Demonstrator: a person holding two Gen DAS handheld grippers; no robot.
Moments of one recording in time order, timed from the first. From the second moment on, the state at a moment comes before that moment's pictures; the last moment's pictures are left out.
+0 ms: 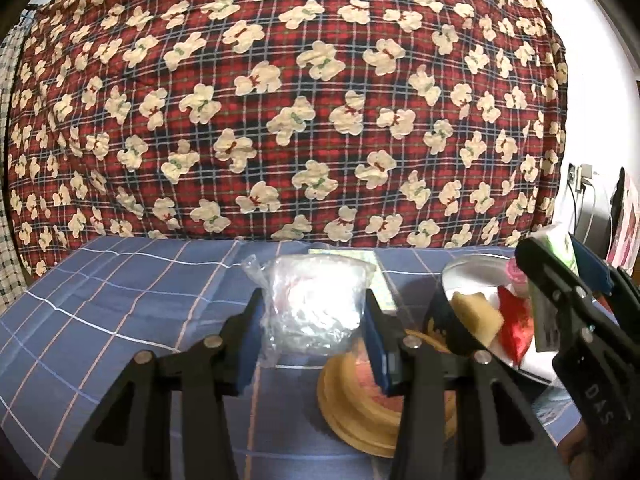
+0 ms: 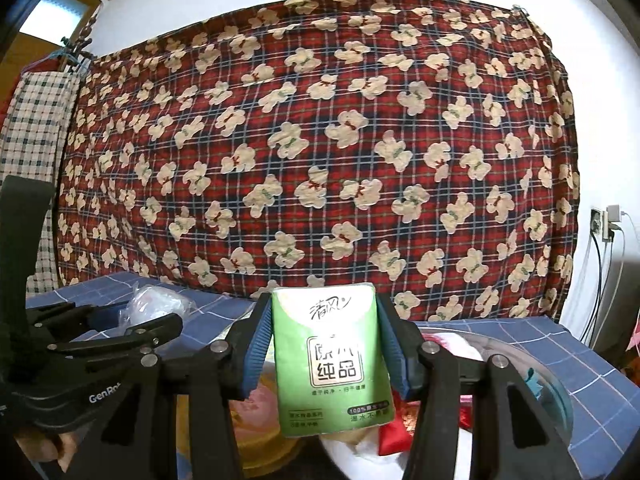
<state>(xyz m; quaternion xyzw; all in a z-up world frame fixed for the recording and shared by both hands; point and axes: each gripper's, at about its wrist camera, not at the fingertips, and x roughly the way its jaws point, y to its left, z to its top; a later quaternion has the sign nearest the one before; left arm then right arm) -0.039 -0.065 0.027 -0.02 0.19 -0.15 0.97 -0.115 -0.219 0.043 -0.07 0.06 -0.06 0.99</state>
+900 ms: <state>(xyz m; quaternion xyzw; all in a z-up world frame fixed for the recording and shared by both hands) -0.057 -0.137 0.050 0.00 0.16 -0.21 0.96 -0.140 -0.304 0.057 -0.03 0.04 -0.13 0.99</state>
